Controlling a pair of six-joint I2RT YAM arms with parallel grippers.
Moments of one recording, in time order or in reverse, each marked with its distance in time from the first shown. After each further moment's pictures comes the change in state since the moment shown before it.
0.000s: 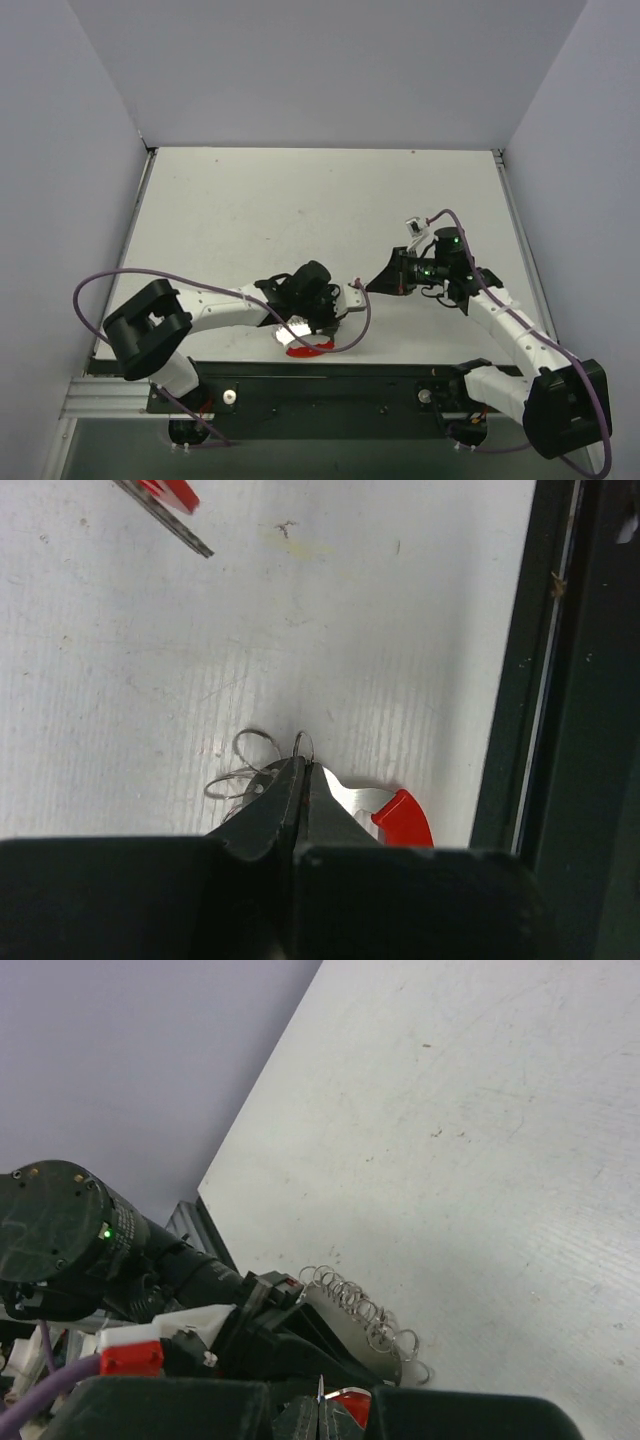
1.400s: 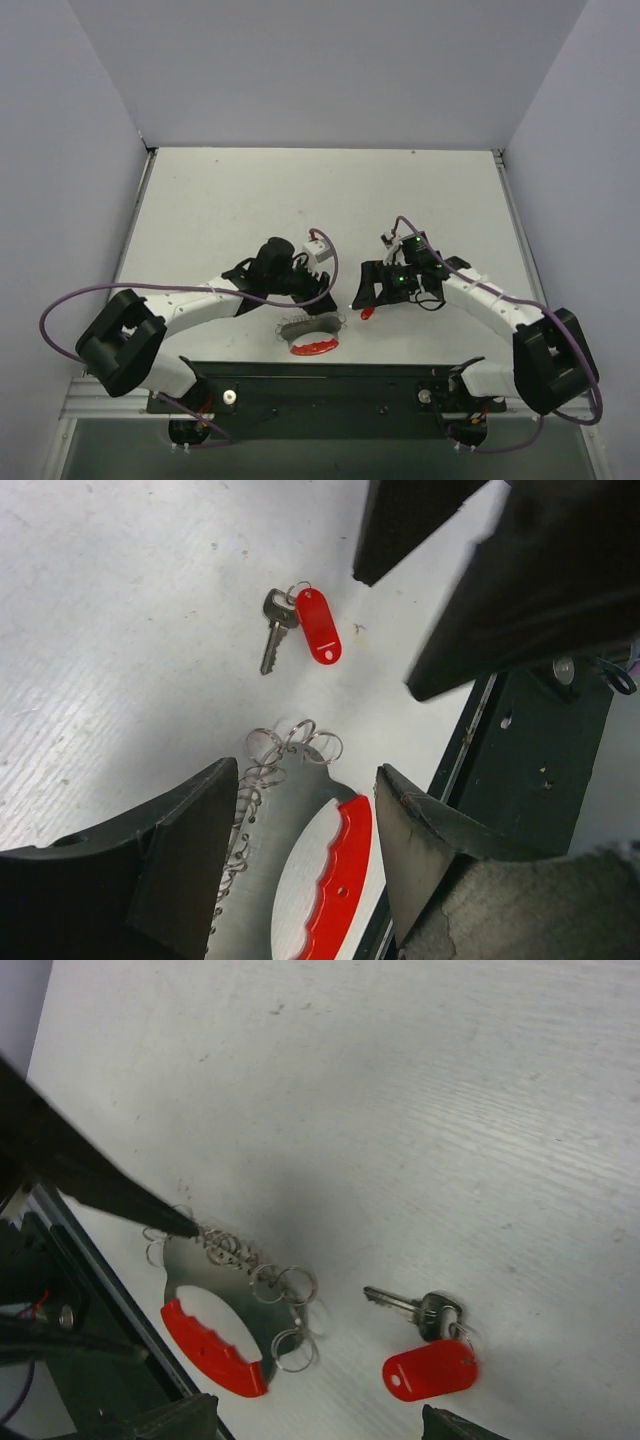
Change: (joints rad) left arm 0.223 -0.103 -0.068 0.157 0.148 -0.505; right arm 0.142 0.250 0.062 -0.161 0.328 -0.058
